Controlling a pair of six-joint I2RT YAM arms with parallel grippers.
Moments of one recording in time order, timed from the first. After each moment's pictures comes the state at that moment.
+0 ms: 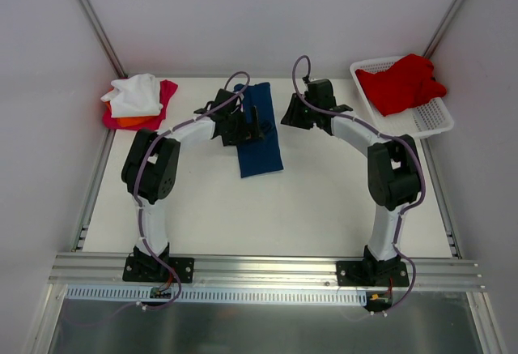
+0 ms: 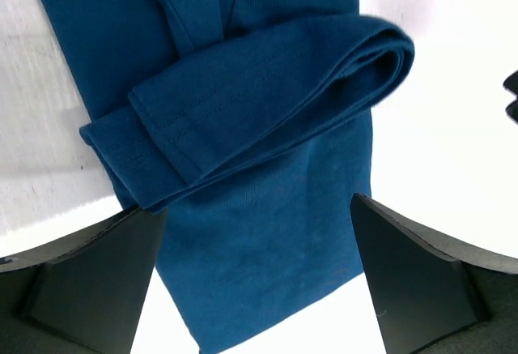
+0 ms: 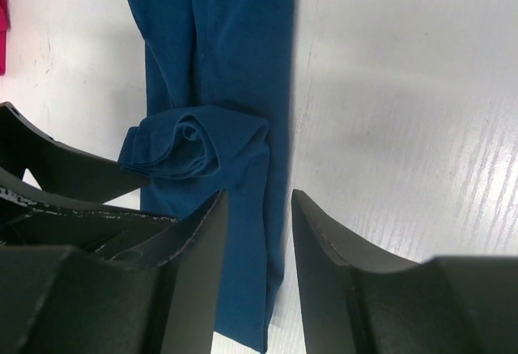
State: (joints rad) left arm -0.42 1.99 1.39 -0.29 0.25 -0.59; right arm 0.39 1.94 1.44 -0.21 -0.21 0.49
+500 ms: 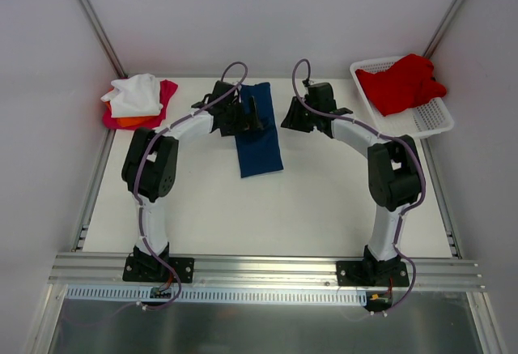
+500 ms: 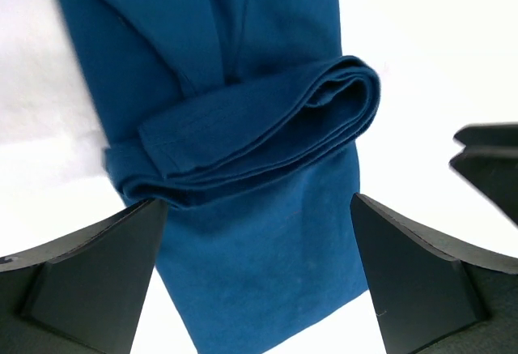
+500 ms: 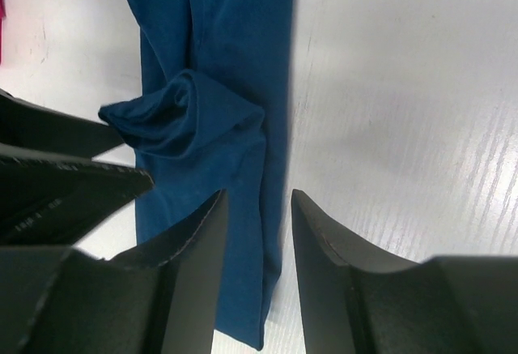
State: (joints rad) left arm -0.40 2.01 1.47 -0.29 0.21 -0.56; right arm 0.39 1.94 1.40 -0.18 -0.22 0.49
